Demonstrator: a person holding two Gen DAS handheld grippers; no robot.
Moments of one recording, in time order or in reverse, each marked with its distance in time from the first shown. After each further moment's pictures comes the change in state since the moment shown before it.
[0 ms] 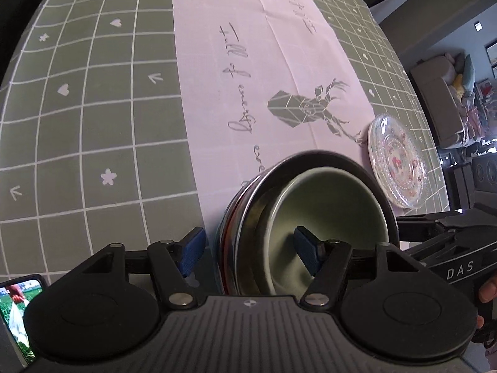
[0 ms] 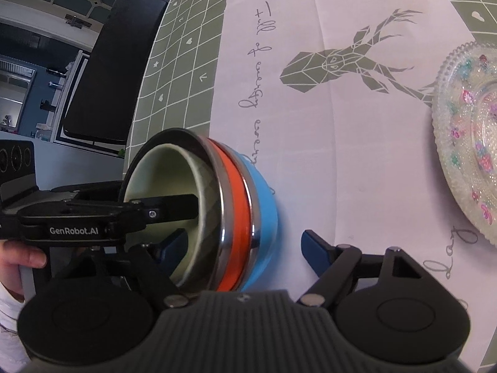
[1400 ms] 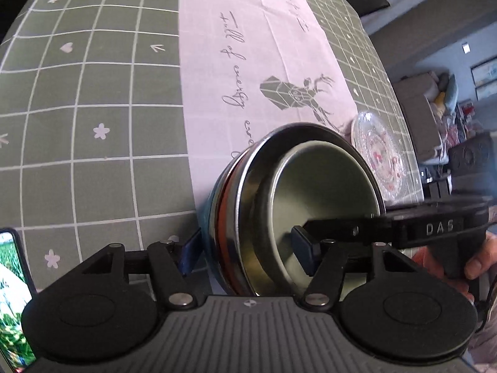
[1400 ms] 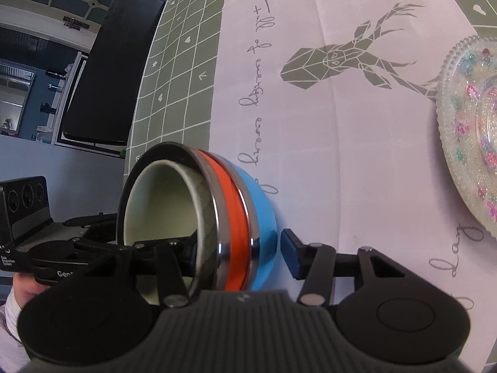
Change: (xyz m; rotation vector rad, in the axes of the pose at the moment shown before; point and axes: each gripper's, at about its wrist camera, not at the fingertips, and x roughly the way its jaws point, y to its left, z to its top) left arm -0.006 0.013 -0.034 -0.081 -0.039 -0.097; right arm 0.005 0.000 -0.003 0.021 0.027 0.035
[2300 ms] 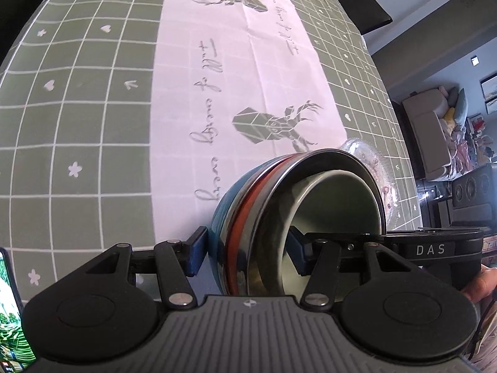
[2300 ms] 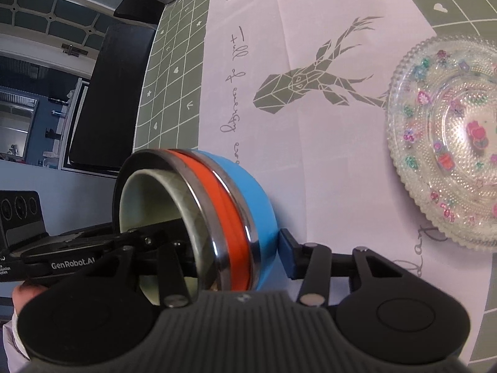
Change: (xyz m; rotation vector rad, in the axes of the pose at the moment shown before) left arm 0.002 -0.050 0.028 0.001 -0.050 0.051; right arm -0.046 -0.028 0.002 0.048 -0.103 0.016
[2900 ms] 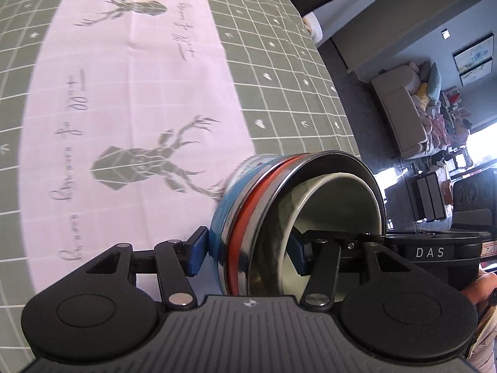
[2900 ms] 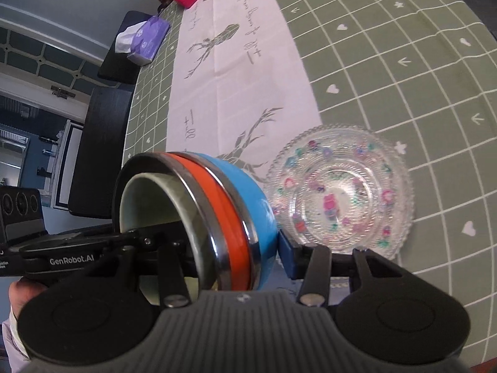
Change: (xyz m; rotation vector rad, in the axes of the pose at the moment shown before) left arm 0.056 -0.124 0.049 0.101 0.056 -0.087; right arm -0.114 -0.071 0.023 0.063 -0.127 -0.069
